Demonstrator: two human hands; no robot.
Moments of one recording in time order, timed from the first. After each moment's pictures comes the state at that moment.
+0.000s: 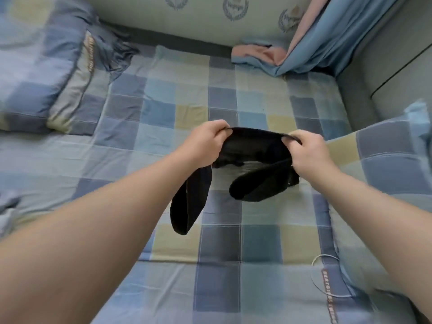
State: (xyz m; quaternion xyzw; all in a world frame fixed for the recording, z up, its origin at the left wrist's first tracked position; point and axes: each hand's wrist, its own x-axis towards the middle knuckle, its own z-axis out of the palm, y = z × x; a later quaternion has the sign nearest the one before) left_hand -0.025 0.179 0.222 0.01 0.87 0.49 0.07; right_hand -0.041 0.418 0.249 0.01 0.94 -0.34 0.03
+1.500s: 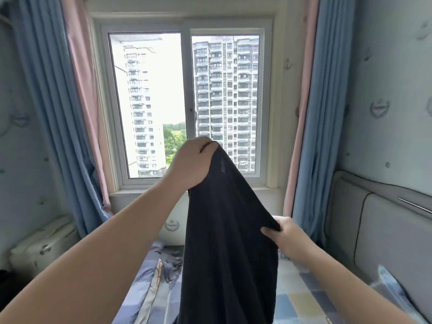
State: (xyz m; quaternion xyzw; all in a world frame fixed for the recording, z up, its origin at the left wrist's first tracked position) left_hand 0.146 0.022 0.872 0.13 0.85 0.37 -0.35; right_hand 0.132 0.264 0.723 -0.16 0.83 -0.53 -0.02
